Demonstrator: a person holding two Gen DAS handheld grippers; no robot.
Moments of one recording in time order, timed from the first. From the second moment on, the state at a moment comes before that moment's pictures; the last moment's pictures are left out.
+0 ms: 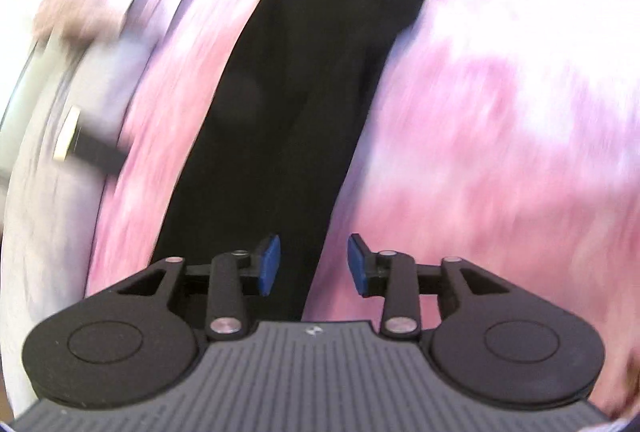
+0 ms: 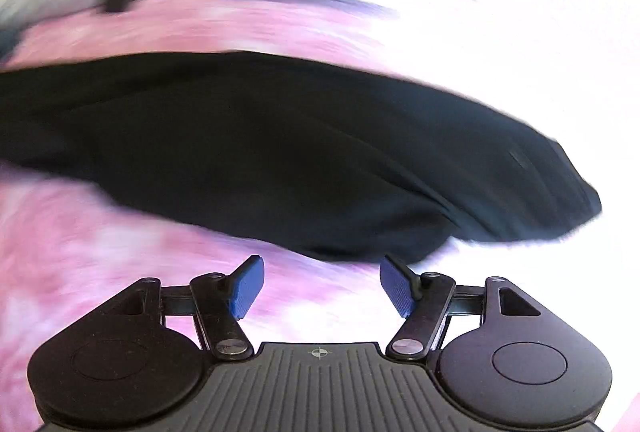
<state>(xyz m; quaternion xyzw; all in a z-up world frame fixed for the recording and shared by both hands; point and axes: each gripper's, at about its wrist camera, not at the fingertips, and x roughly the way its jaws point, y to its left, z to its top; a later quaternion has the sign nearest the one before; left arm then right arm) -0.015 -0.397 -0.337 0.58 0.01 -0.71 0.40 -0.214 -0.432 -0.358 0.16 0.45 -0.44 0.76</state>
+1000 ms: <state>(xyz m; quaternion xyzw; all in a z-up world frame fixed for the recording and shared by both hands) -0.186 -0.565 -0.321 0.50 0.01 -0.80 0.33 -0.282 -0.530 -0.394 0.34 0.29 -0.49 0.74</state>
